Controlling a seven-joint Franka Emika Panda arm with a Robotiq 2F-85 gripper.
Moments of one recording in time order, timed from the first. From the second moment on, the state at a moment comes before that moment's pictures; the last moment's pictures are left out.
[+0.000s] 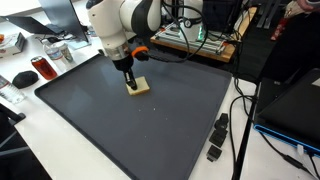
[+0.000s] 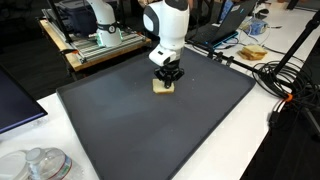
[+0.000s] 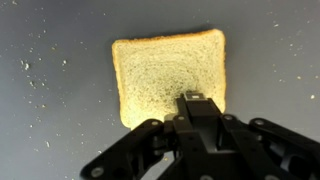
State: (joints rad) arm 0.01 0.56 -0.04 -1.96 0.11 2.46 0.61
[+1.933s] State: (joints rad) arm 0.09 0.57 -0.12 -1.96 0.13 2.47 0.61
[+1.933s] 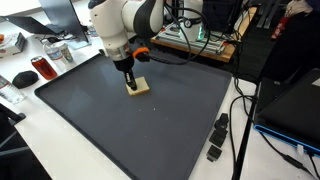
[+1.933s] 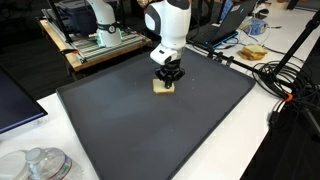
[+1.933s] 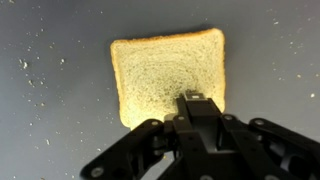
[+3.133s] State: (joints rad) arm 0.06 0.55 -0.07 -1.99 0.06 2.52 0.15
